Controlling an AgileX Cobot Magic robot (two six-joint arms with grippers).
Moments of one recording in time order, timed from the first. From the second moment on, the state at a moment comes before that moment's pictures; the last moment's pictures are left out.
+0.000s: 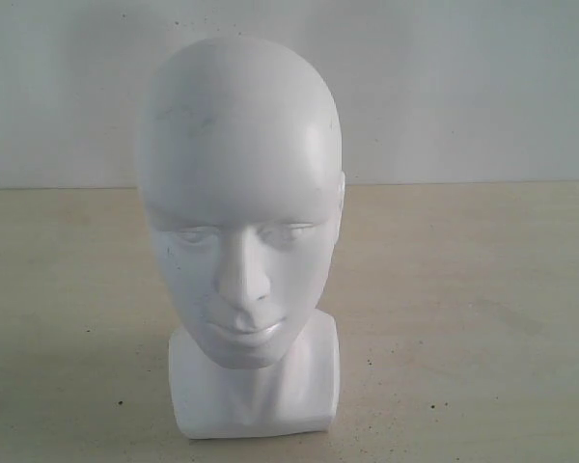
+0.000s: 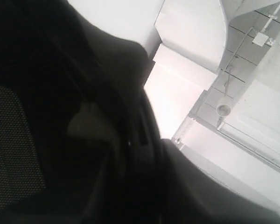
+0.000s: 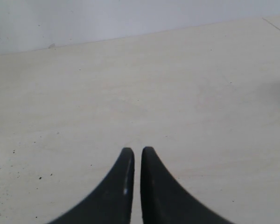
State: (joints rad) left arm -0.50 1.31 -1.30 0.05 -1.12 -1.51; right arm 0.00 0.00 0.00 0.01 0.38 0.14
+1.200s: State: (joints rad) left arm -0.50 1.39 -1.31 0.21 -1.14 -1.90; right arm 0.00 0.00 0.00 0.01 0.38 0.14
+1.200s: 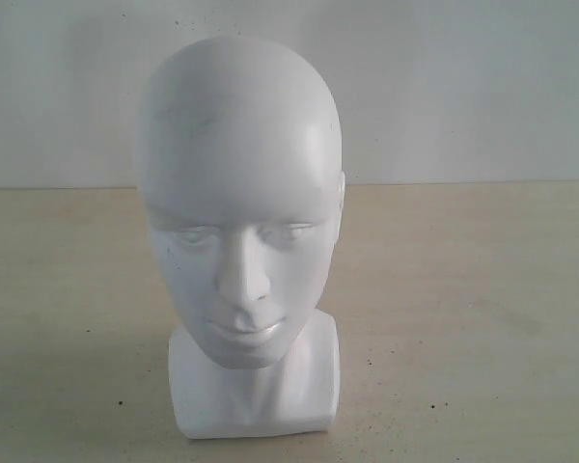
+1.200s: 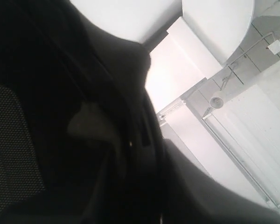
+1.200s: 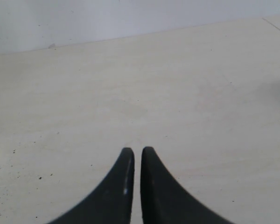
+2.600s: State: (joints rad) left arm -0.66 1.37 -0.91 0.06 -1.15 -1.76; right arm 0.00 0.00 0.00 0.01 0.38 0.14
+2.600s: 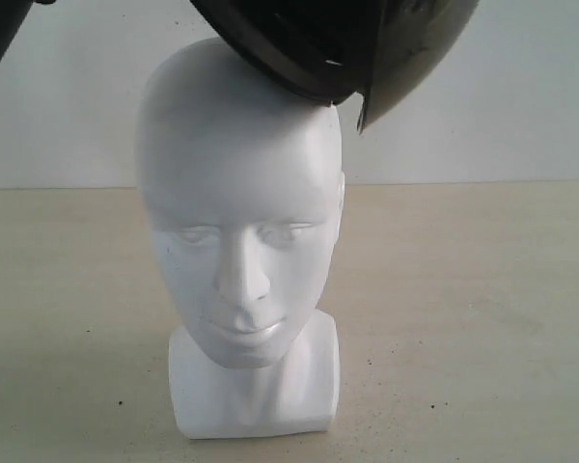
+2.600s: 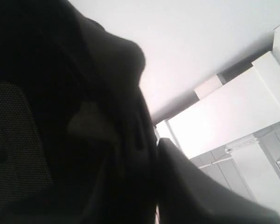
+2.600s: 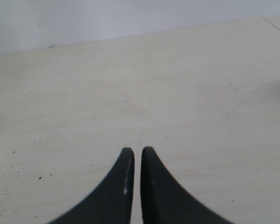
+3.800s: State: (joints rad) left arm -0.66 1.23 -0.71 0.09 -1.13 -1.66; right arm 0.00 0.00 0.00 0.01 0.38 0.14
